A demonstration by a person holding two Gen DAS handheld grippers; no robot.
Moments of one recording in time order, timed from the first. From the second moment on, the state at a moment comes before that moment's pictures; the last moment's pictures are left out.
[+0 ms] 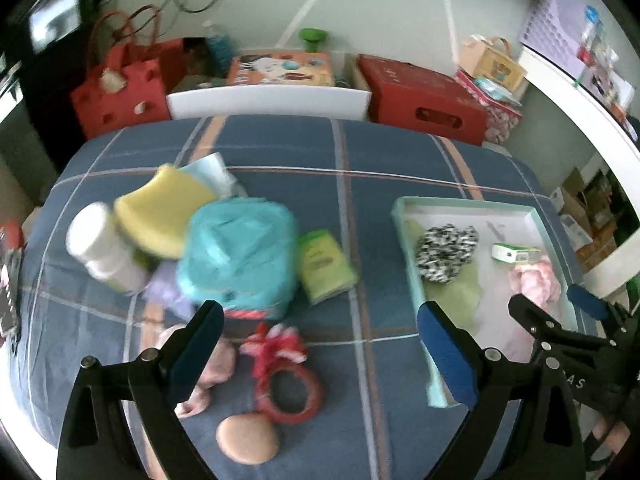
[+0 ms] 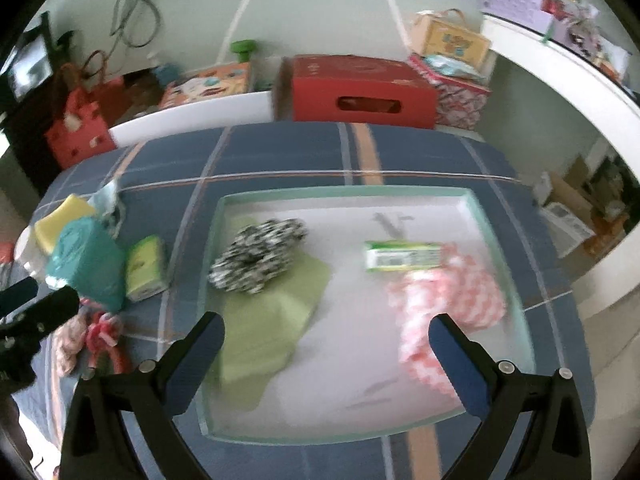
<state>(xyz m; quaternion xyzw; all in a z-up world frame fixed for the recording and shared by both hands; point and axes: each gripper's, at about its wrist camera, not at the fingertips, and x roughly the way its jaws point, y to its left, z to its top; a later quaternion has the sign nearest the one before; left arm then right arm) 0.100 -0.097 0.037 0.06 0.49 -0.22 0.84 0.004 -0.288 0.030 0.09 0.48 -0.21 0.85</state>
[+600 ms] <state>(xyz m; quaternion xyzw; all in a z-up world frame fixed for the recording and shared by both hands) 0.112 0.031 0.005 -0.04 0.53 -0.11 0.84 0.031 -0.181 0.010 0.05 0.50 -0.08 0.86</state>
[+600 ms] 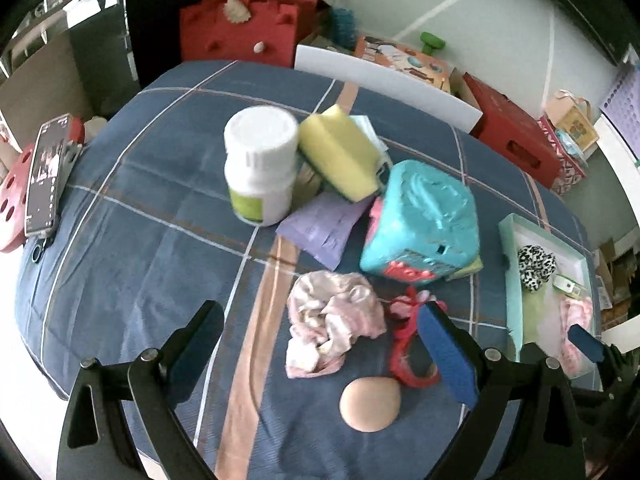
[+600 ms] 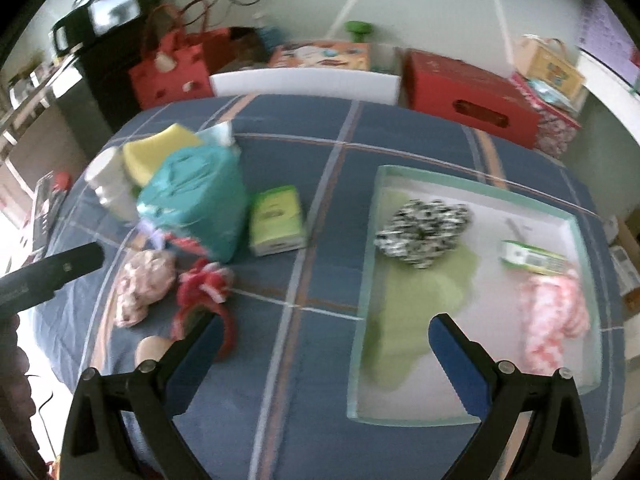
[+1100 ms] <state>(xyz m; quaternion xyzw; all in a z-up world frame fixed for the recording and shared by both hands) 0.124 0.037 -0.039 -0.04 0.58 -0.09 0.81 0.050 -0.129 -0.035 0.00 0.55 -0.01 0.83</state>
